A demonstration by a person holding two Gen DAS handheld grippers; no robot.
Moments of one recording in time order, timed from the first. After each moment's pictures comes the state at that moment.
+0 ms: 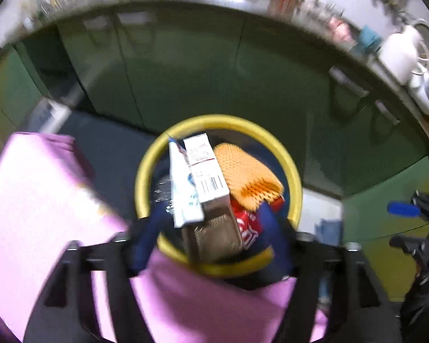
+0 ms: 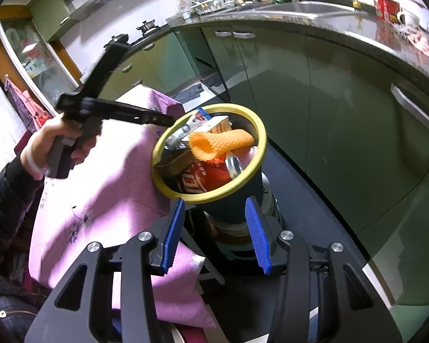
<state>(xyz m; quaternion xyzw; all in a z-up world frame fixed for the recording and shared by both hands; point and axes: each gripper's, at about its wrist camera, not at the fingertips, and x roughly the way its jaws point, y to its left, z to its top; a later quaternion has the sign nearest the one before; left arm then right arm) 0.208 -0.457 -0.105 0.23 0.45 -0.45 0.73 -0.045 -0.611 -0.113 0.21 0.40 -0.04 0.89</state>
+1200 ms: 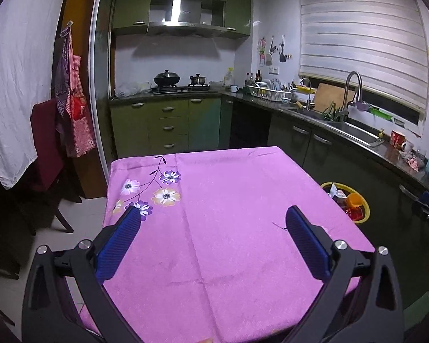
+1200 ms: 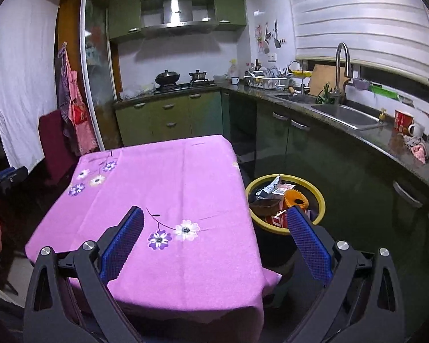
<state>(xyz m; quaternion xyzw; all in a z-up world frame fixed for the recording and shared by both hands) -0.044 -0.018 0.002 0.01 0.24 -0.11 0.96 -0.122 -0.359 -0.020 0.04 0.25 -0.04 0.97</state>
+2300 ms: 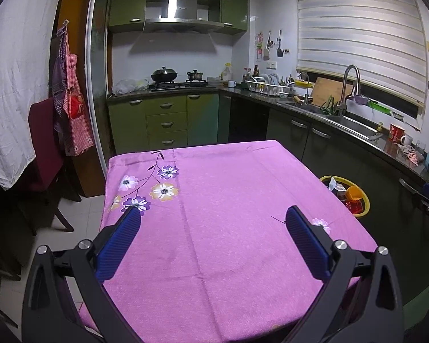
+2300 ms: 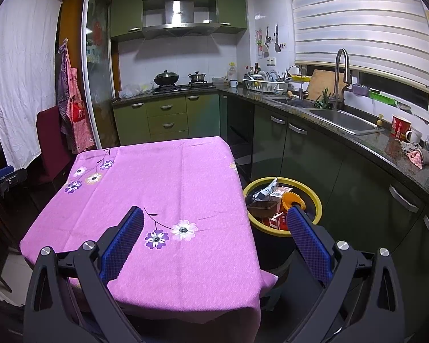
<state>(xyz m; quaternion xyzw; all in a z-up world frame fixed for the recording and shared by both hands) -0.043 -0.019 -0.006 0.02 0.25 -0.11 0.96 -0.123 -0.356 -0.021 0.03 0.24 -0.04 0.97</state>
